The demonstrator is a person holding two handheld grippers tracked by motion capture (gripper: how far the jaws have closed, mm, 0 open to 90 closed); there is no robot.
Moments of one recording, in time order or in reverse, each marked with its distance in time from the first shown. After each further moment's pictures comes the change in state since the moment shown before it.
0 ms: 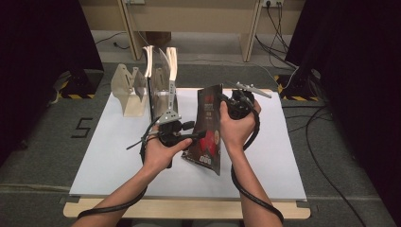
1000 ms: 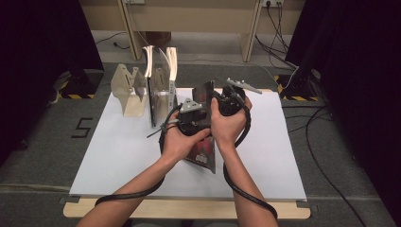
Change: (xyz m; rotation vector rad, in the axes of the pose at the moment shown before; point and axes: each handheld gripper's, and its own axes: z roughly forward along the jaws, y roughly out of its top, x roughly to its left) left arm -0.023 0.031 0.043 0.058 0.086 0.053; right arm 0.022 0.004 0.008 0.002 0.011 -0.010
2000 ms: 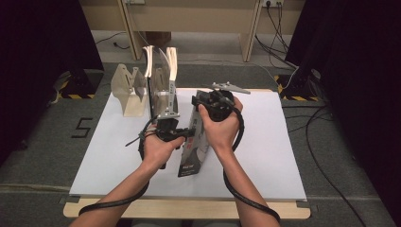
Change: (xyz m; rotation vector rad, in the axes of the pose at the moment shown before) left arm 0.040 -0.039 -0.041 0.098 -0.025 -0.112; right arm 0.018 -0.011 -0.002 0.059 0.179 -0.101
